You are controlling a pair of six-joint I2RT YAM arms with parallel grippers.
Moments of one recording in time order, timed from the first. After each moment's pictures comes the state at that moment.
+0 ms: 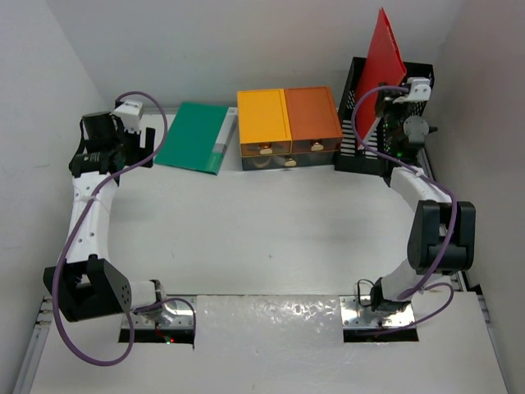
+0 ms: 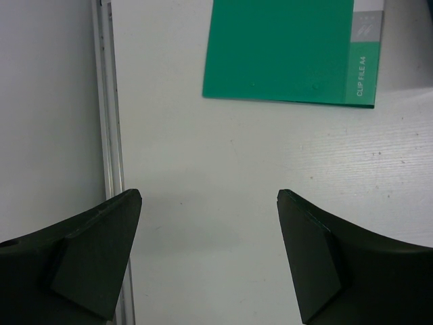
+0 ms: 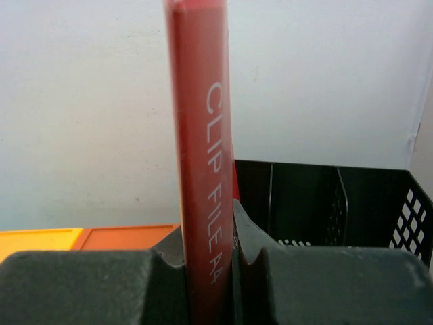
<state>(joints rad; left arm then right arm) 0.20 1.28 1.26 -0.60 0.12 0.30 -0.07 1.60 1.00 0.98 -0.09 0.08</state>
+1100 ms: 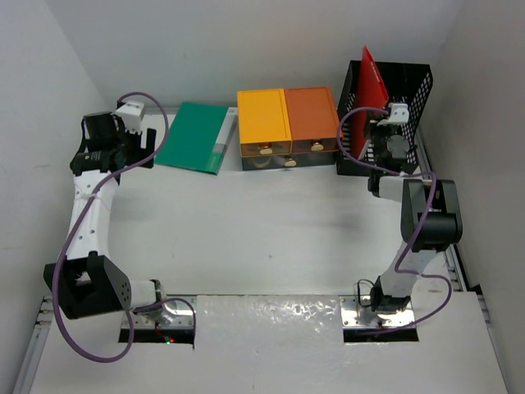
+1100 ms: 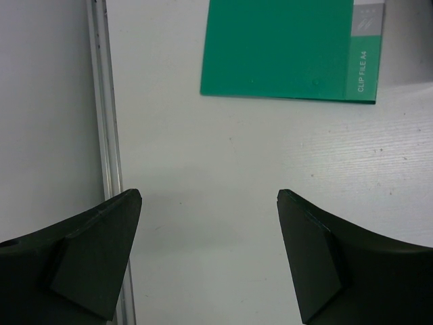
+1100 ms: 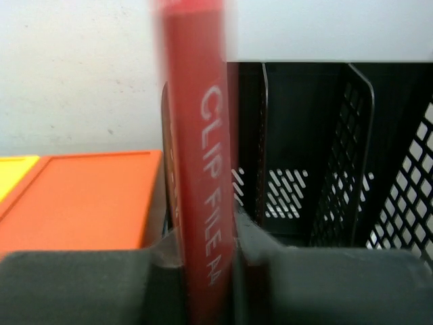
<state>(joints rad) 0.20 1.29 1.26 -0.60 0.12 0.31 -0.06 1.82 0.86 1.22 -0.06 0.03</state>
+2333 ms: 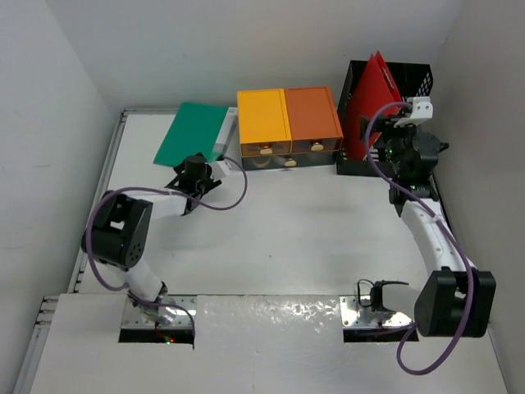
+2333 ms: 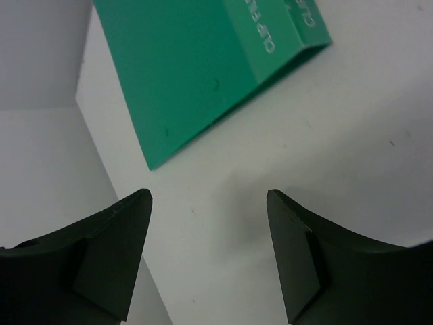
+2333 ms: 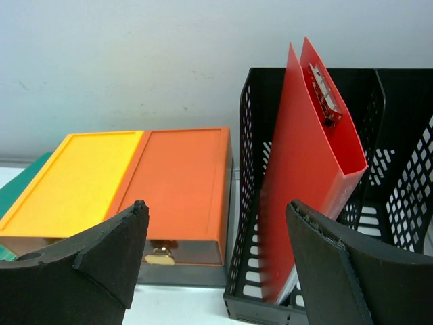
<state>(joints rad) -0.30 1.64 0.76 0.21 -0.34 0.84 -0.06 1.20 0.83 0.48 -0.19 0.12</state>
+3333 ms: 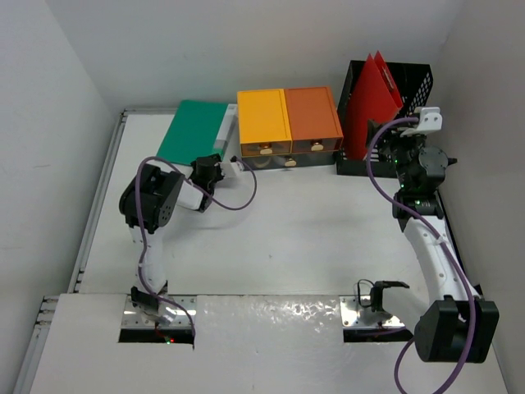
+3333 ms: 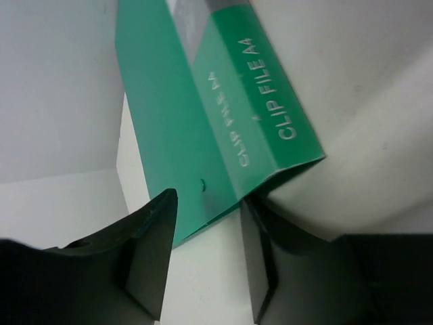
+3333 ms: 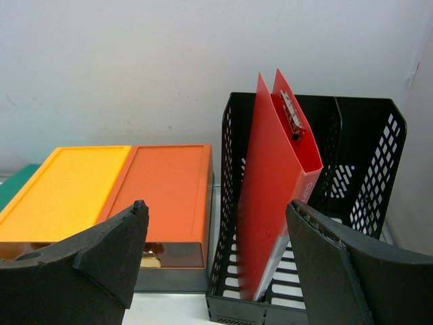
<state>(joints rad) -0.30 2.06 0.89 0.74 -0.31 1.08 -0.06 1.03 0.75 0.47 -0.13 0.06</state>
